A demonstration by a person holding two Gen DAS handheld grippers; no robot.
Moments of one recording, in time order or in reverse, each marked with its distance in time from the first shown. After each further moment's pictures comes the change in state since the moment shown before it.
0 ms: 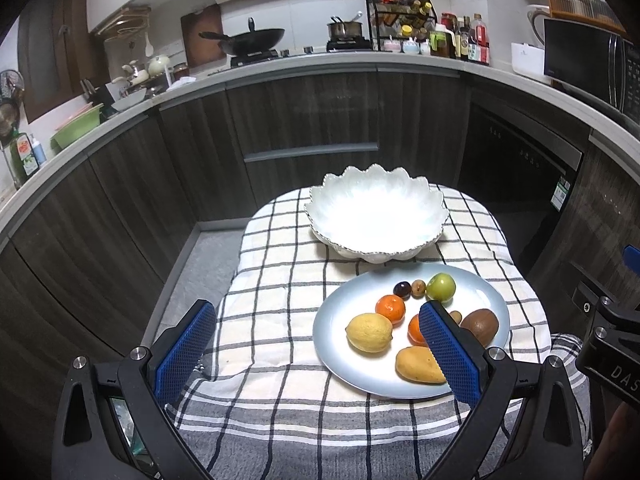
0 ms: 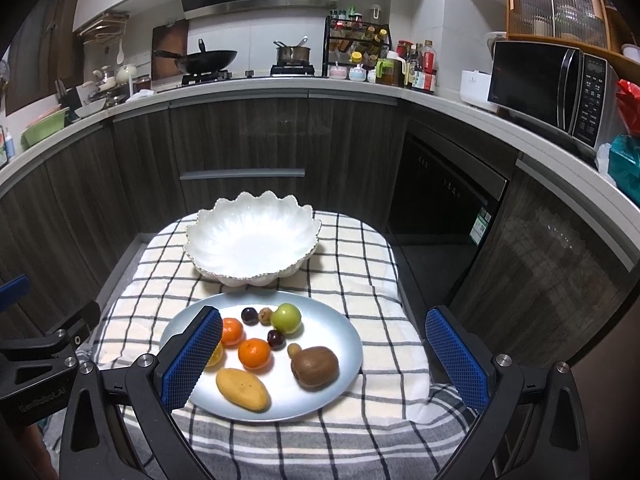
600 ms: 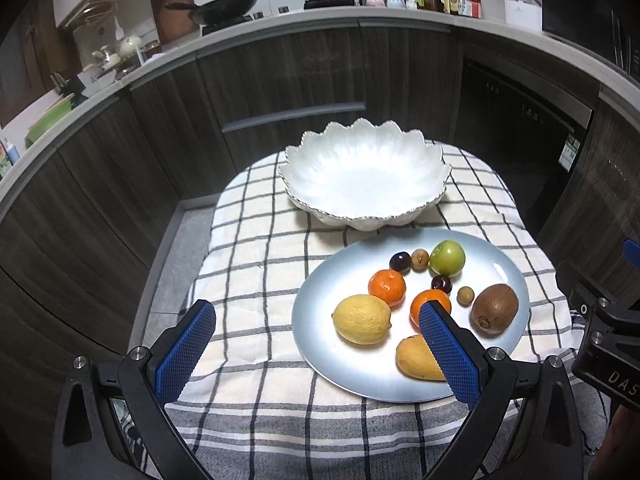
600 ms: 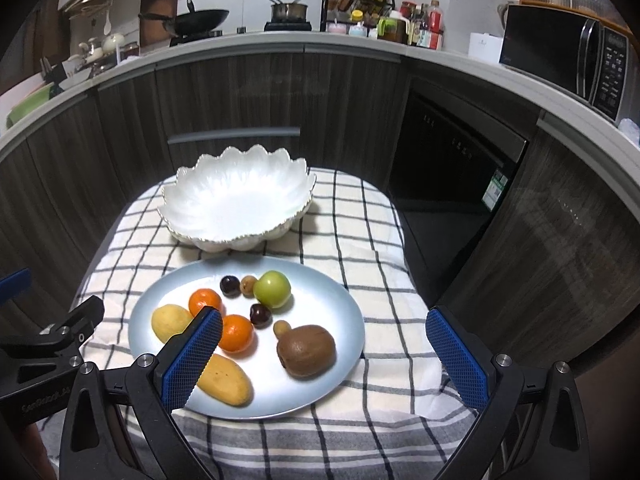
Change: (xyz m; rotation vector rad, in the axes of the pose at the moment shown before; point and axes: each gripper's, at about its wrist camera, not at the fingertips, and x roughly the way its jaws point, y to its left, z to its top) left arm 0.075 -0.022 -0.005 0.062 0.124 -0.024; right arm 0.066 -0.003 -0.013 -0.007 0.145 -0.003
